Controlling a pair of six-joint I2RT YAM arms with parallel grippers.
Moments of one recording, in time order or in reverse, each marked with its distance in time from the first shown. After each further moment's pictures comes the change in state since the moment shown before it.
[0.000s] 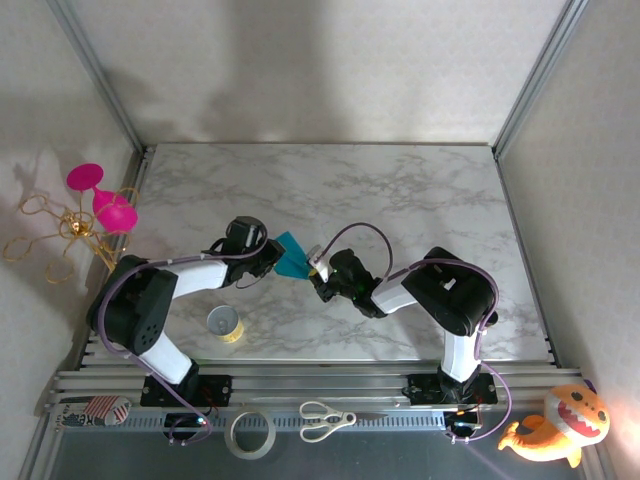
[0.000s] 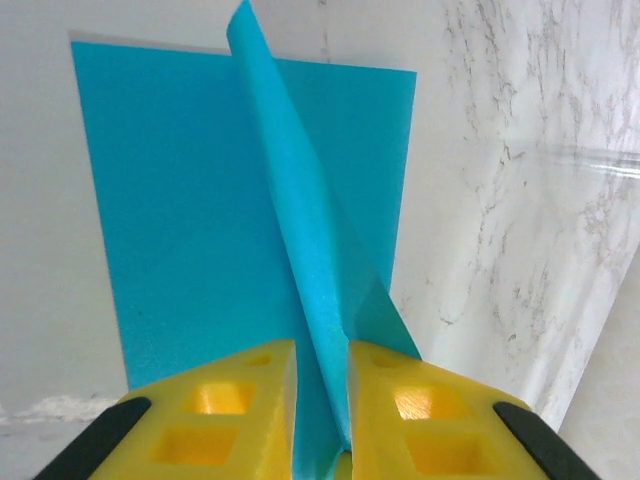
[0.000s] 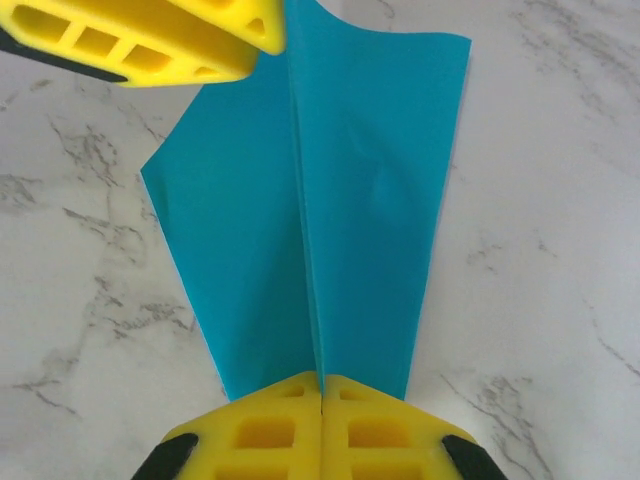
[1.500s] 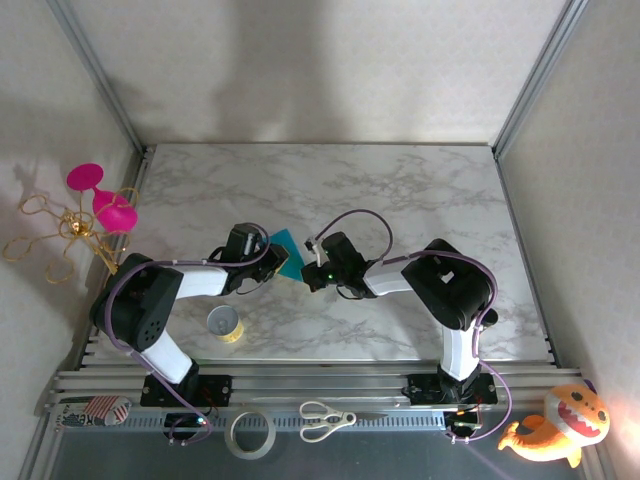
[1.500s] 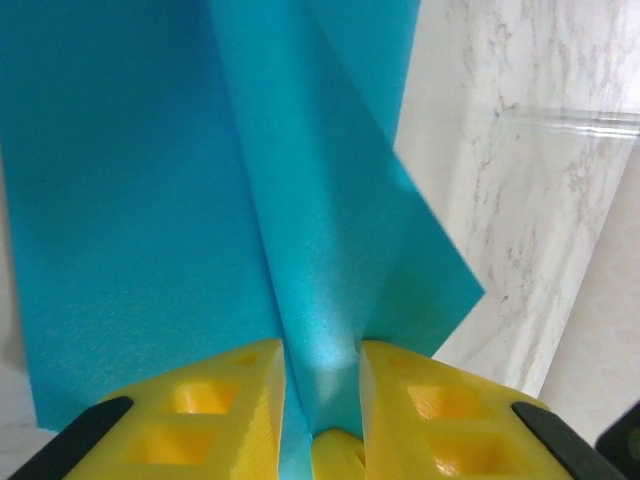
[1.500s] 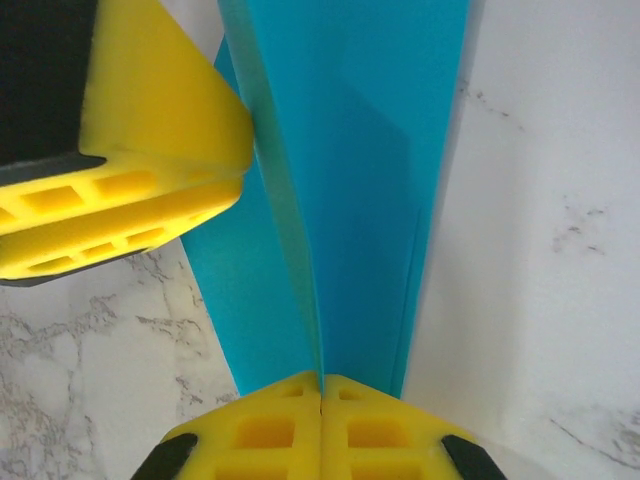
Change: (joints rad) left arm -0.001 0.029 -0.077 0.171 0.082 0.012; right arm -0.049 0.040 0.190 -0.282 -0.202 0.417
